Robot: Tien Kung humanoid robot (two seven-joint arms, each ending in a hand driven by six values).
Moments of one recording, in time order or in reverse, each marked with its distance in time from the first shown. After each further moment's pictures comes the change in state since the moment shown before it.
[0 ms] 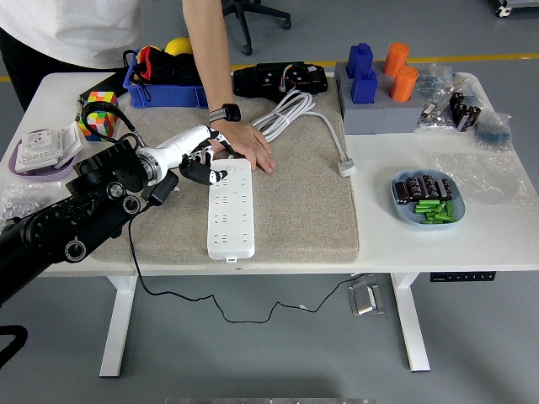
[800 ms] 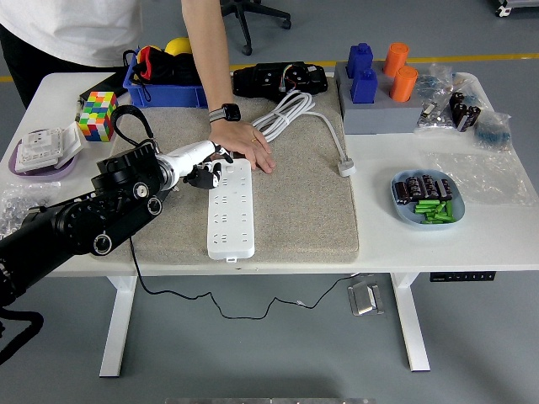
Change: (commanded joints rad) left arm -0.085 -0.068 0.149 0.165 -0.027 0.005 0.067; right arm 0.008 -0.010 -0.022 -0.002 0.003 0.001 0.000
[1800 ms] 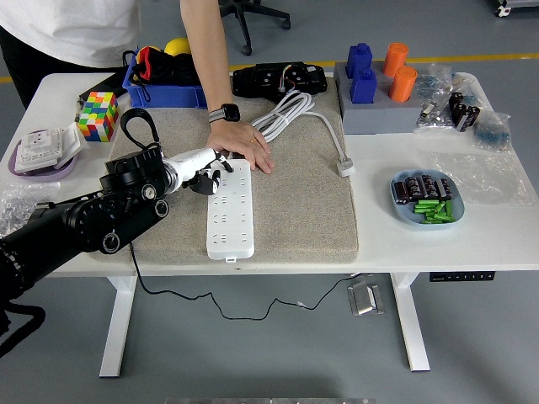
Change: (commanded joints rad) left arm -0.040 -0.023 0.119 0.060 -0.051 -0.006 0.020; right arm -0.006 -0.001 0.000 -0.001 -0.001 0.000 0.000
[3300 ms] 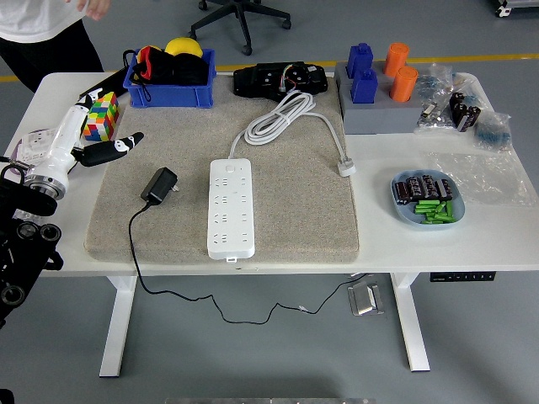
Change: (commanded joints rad) left arm 0.572 0.090 -0.991 -0.411 0.285 0.235 -0.331; right arm 0.007 0.015 0.028 0.001 -0.014 -0.001 0.001
